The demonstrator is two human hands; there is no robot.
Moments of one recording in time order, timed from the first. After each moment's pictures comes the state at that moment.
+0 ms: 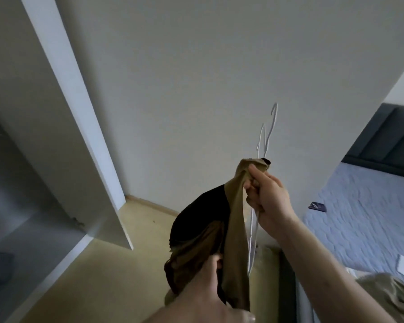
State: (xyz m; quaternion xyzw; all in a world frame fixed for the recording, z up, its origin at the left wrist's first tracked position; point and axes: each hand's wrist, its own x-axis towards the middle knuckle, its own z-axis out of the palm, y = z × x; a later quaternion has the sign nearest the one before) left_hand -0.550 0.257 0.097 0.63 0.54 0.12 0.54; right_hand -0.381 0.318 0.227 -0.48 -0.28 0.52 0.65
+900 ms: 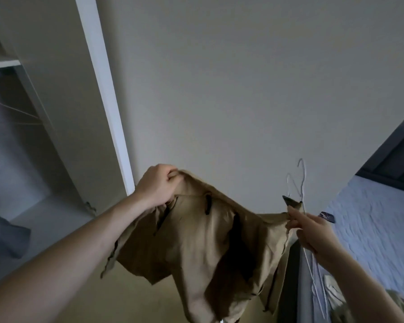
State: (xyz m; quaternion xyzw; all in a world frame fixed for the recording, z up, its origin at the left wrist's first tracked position) left_hand -0.676 0.400 0.179 0.74 0.54 0.32 0.23; right_hand -0.312 0.261 0.165 -0.71 -0.32 0.40 0.48
